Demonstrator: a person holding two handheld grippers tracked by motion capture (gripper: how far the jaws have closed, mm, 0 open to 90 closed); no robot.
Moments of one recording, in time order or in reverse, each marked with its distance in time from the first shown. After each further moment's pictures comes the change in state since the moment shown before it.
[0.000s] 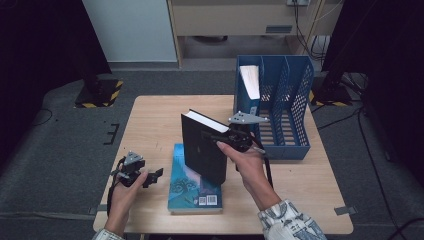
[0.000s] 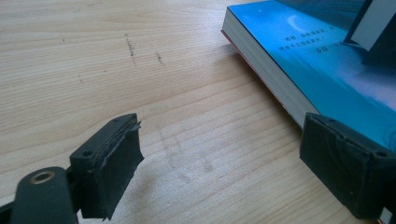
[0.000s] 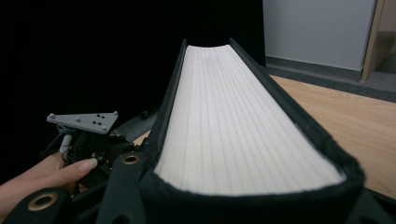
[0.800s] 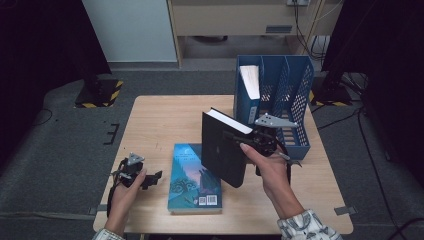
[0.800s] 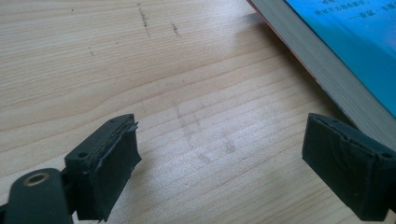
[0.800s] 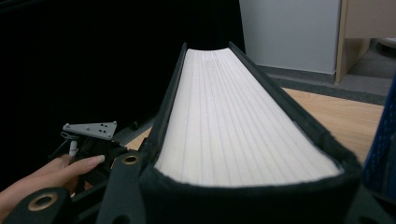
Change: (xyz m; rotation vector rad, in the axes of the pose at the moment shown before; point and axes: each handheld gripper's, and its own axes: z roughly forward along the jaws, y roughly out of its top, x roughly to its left) left arm 0.004 -0.007 0.009 0.084 0.058 0.013; right arm -0.012 0.001 -0.061 -0.048 -0.061 0.026
